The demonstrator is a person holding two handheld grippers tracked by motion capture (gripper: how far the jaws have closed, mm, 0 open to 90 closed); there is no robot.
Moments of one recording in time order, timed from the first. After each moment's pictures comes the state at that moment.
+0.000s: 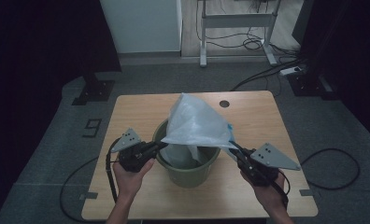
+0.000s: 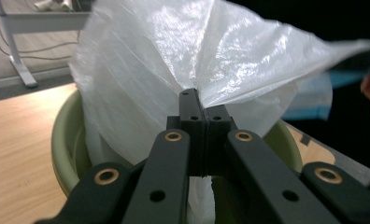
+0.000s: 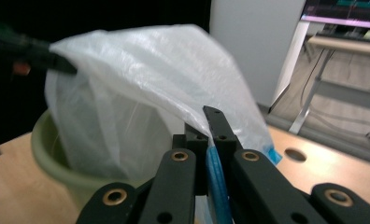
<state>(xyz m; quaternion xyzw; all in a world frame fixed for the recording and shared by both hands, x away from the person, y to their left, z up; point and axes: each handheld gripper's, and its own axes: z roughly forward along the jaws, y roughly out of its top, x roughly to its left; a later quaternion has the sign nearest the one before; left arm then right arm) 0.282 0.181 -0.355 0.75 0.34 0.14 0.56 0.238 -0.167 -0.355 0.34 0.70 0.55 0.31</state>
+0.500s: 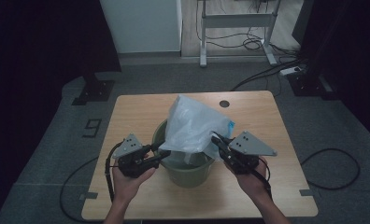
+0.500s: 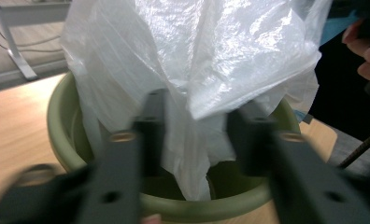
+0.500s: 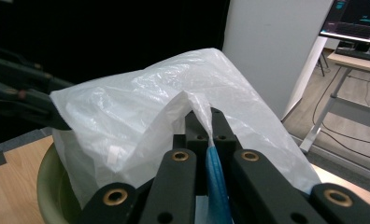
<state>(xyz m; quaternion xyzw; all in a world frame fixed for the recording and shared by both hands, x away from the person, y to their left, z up) 0.271 0.182 -0.360 0.77 0.33 0.15 0.53 0.261 -0.126 -0.338 0.30 0.71 0.55 0.31</state>
